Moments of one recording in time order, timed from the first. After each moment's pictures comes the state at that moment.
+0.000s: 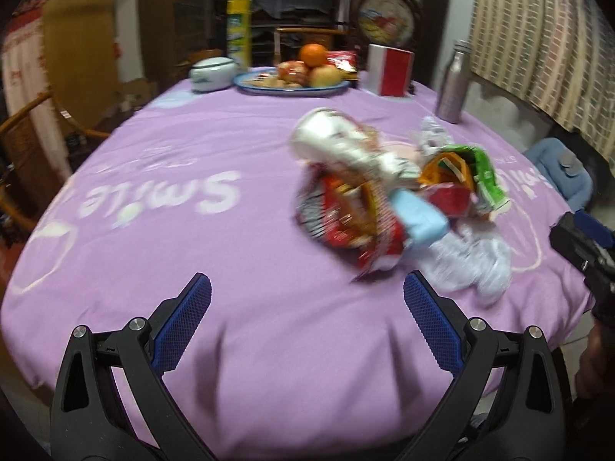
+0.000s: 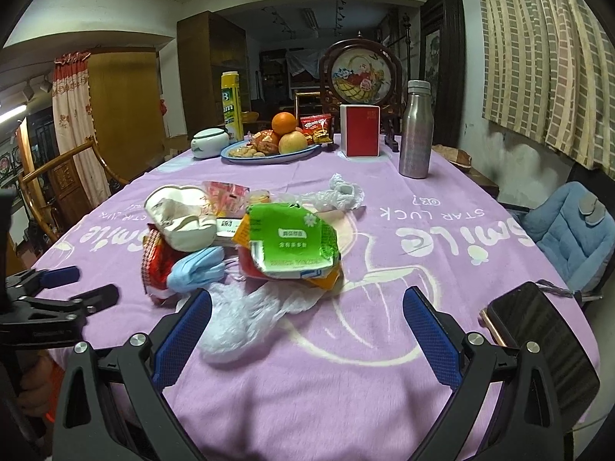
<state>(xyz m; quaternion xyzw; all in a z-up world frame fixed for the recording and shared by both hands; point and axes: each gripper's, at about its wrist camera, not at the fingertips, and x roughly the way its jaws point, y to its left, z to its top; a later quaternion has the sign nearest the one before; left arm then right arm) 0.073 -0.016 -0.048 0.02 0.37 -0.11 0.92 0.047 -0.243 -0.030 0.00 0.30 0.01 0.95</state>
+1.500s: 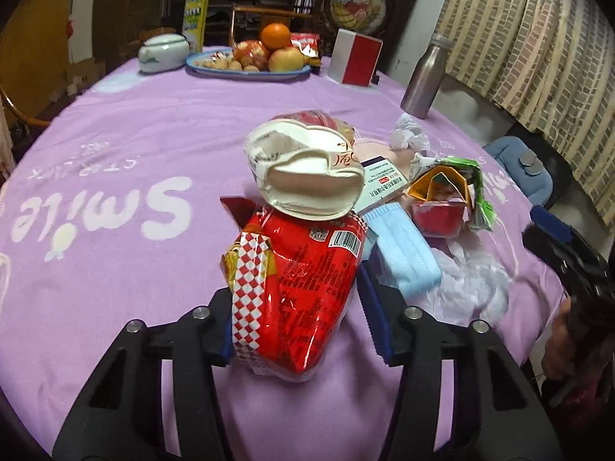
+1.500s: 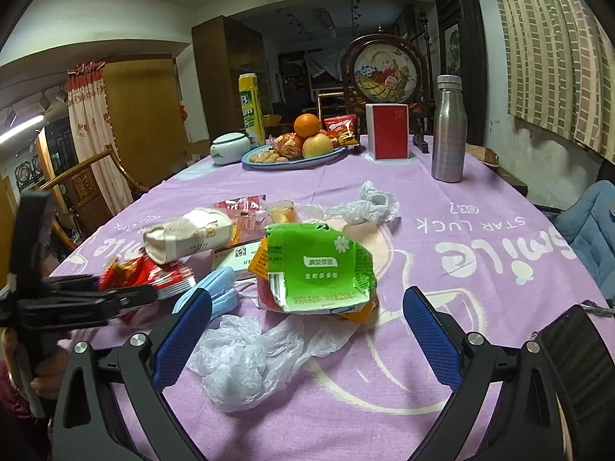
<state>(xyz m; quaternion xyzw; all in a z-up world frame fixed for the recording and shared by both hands) 0.113 0.010 -0.053 -0.01 0.39 -0.20 0.90 0.088 -0.239 -0.037 0.04 0.28 0.06 0.96</state>
